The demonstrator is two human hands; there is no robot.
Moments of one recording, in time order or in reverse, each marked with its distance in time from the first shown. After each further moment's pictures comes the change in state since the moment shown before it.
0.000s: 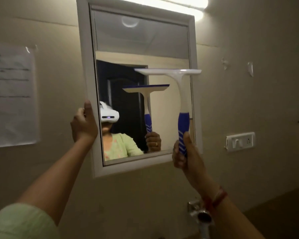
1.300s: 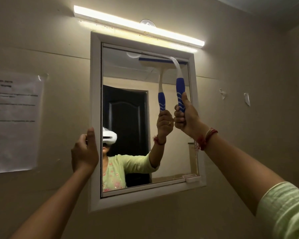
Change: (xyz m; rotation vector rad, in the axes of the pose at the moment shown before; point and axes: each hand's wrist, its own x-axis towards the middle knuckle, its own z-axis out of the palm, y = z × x) left_hand -0.009 0.002 -0.002 -0.068 0.000 0.047; right_hand 0.151 -0.121 0.025 0.012 0.086 0.004
